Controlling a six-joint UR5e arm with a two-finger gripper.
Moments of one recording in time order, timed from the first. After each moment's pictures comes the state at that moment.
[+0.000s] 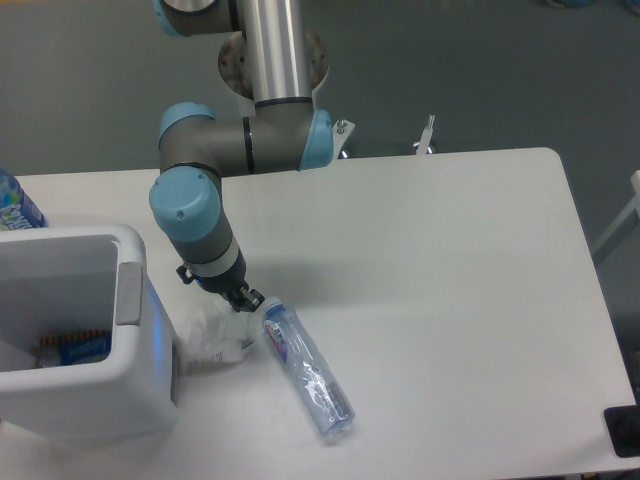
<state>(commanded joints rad) 2.13 -1.93 -1.80 -0.92 1.66 0.78</state>
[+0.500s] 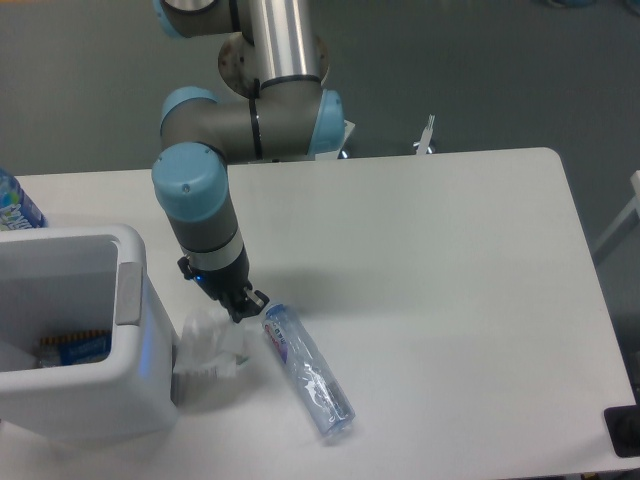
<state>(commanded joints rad) 2.17 -1.92 -1.59 -0.92 1.61 0.65</state>
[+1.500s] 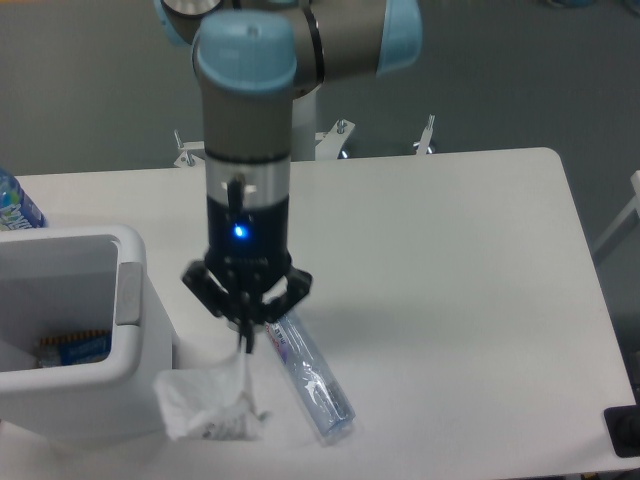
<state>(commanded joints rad) 2.27 -1.79 -1.38 -0.92 1.19 0.20</state>
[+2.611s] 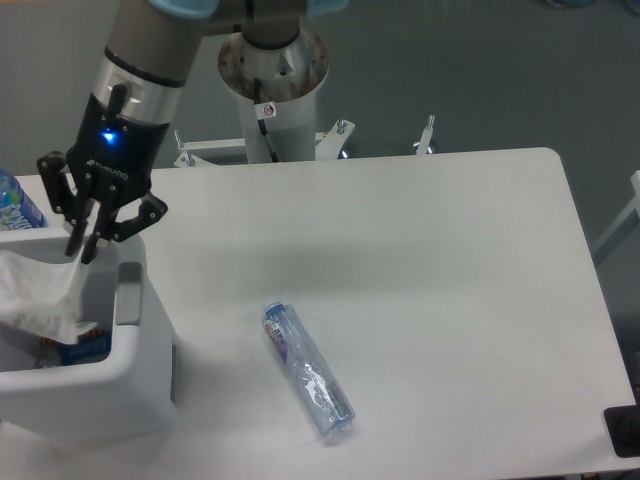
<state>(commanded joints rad) 2.16 -1.65 -1.62 -0.92 1.03 0.30</state>
